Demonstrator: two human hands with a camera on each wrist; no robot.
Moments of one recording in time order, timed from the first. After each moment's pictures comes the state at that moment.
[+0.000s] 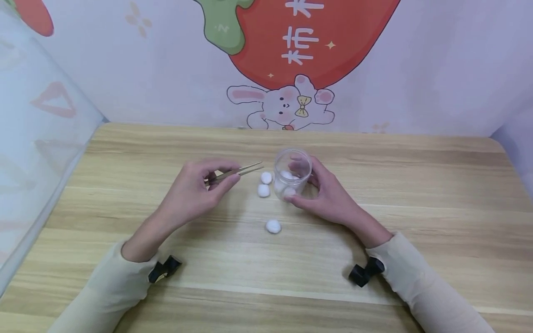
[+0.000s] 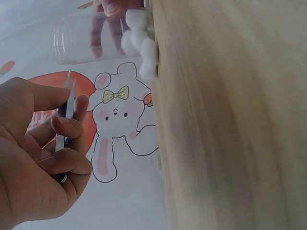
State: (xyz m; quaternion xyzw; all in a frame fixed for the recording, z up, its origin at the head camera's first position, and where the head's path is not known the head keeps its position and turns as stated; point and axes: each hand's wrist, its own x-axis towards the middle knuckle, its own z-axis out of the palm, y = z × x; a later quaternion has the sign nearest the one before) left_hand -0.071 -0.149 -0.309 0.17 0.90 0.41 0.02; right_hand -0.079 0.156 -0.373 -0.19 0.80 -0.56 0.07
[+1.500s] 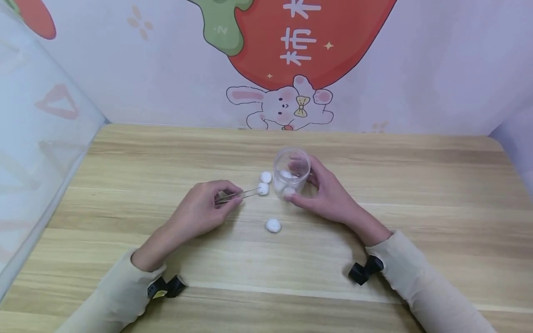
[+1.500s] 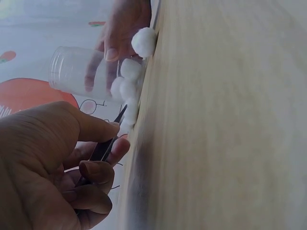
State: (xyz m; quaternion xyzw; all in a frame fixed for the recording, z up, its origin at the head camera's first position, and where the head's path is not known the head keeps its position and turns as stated) left_hand -0.055 -0.148 -0.346 0.17 0.93 0.33 0.08; right_hand -0.079 0.158 -0.370 -0.20 0.81 -0.55 0.08
